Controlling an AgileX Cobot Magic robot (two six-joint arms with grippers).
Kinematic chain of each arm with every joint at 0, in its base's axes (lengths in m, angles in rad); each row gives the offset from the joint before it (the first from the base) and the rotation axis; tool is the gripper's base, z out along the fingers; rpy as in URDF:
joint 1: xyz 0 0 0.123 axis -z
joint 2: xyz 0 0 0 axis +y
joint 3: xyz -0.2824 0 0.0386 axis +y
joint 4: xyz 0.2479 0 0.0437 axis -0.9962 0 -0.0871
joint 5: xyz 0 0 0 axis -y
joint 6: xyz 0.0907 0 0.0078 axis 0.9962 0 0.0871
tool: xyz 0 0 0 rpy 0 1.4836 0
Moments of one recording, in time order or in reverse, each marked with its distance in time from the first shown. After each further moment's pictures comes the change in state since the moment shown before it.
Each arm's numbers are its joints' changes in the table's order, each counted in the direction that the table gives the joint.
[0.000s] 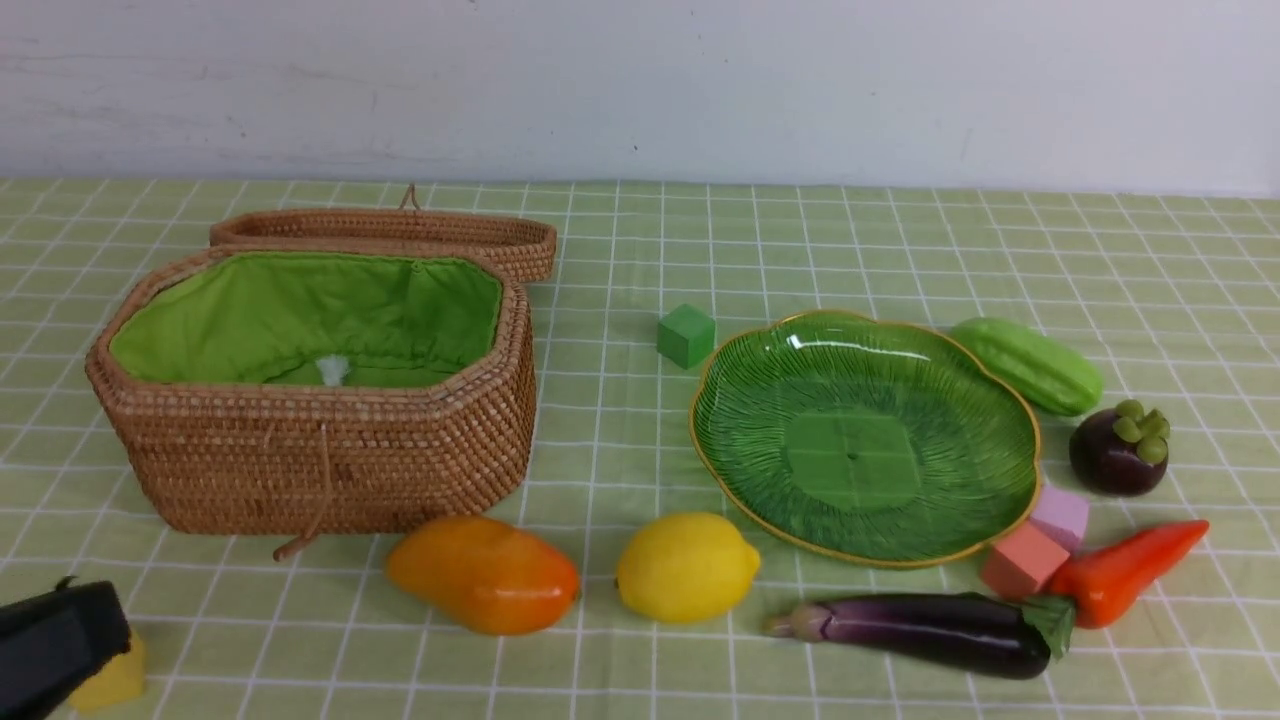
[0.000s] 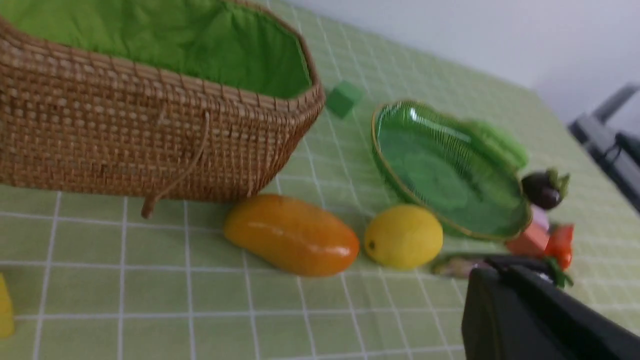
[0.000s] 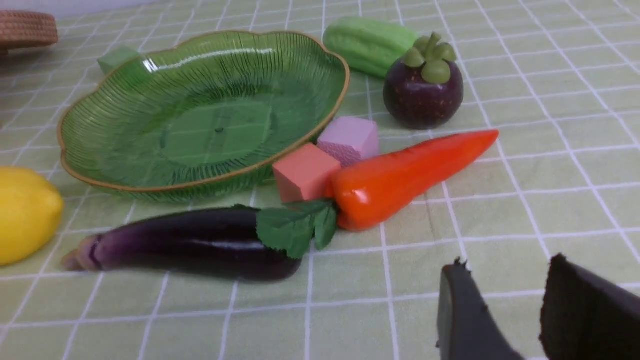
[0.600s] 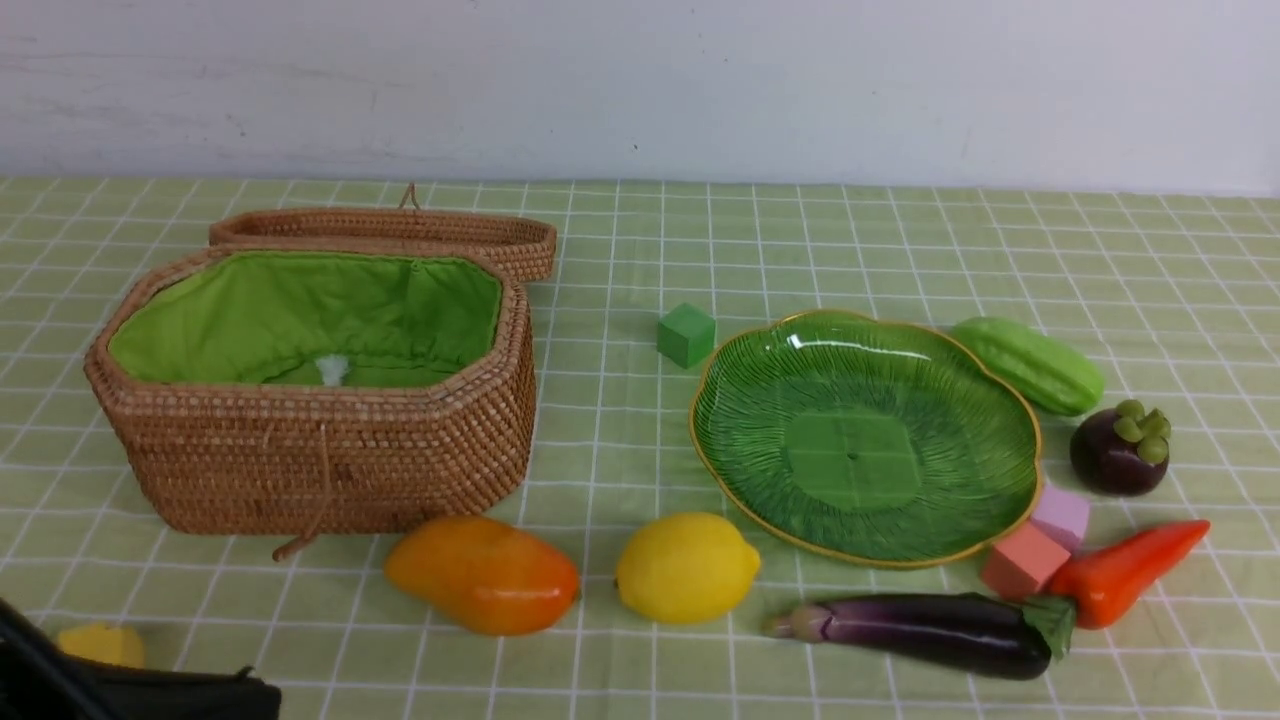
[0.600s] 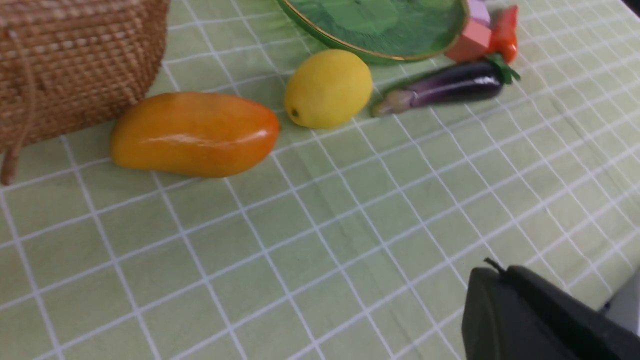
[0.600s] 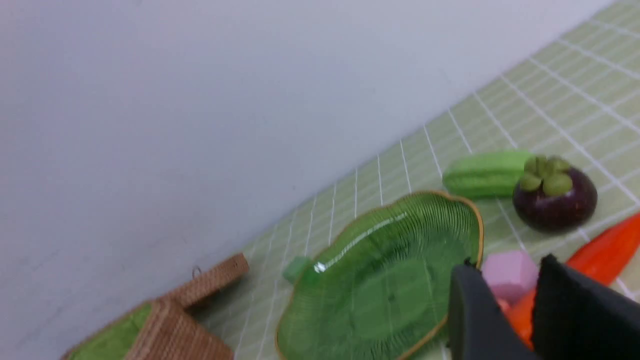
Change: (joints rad) right arm -0.014 0.027 -0.117 -0.219 0.114 0.291; left arm 0.191 0.221 -0.140 0.031 -0.214 0.255
